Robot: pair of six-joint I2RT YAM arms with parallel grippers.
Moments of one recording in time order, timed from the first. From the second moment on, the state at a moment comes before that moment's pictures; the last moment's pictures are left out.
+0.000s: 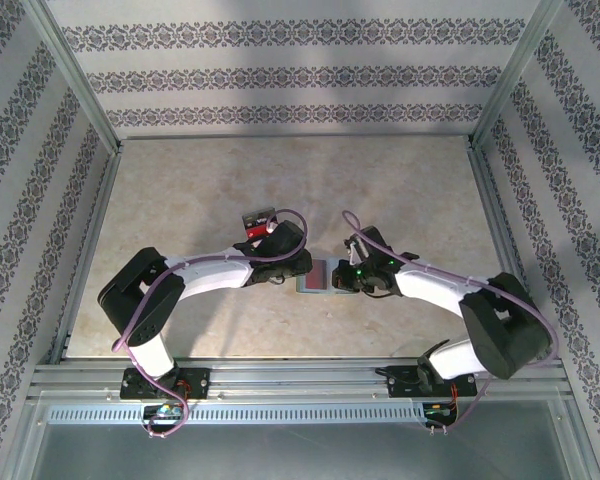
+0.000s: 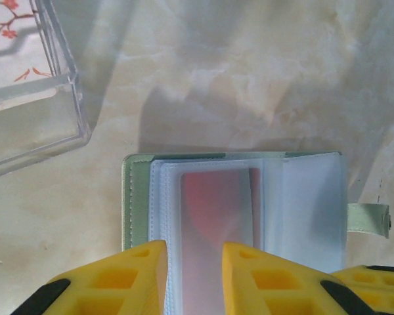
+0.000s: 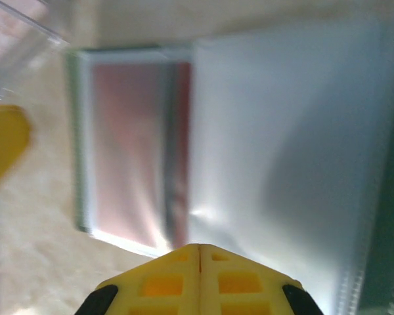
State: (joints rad) left arm -0.78 1.72 0.97 -0.15 0.00 -0.90; right arm 0.54 1.44 0.63 -0.25 -0.31 0.68
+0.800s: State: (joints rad) left arm -0.77 1.80 0.97 -0.09 0.10 -0.96; right arm 0.57 1.49 0.73 -0.39 -0.14 0.62
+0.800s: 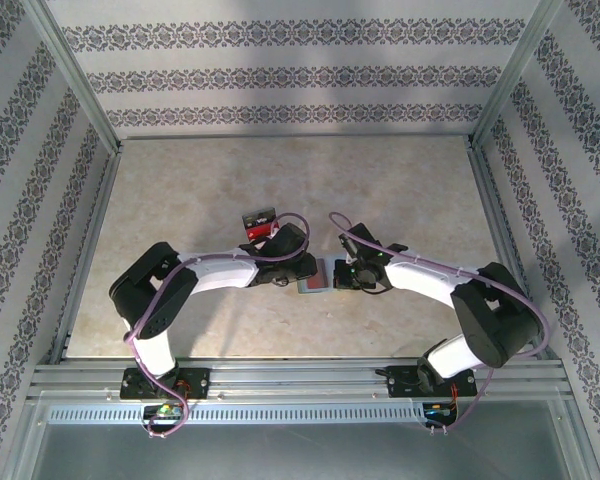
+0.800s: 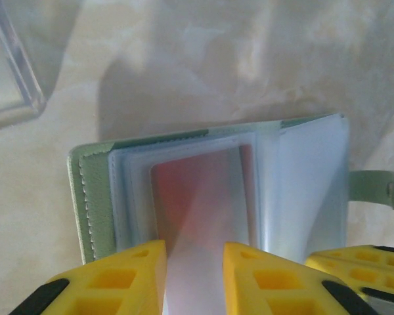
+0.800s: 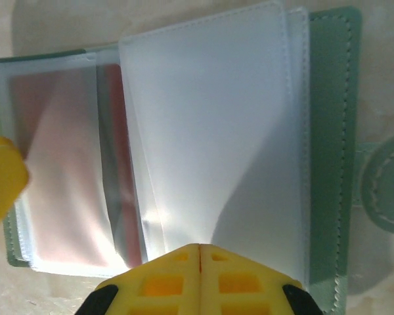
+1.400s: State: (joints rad) left arm -0.77 1.80 0.97 -0.06 0.12 -0.98; right arm 0.49 1.51 0.72 -0.37 -0.12 0.59
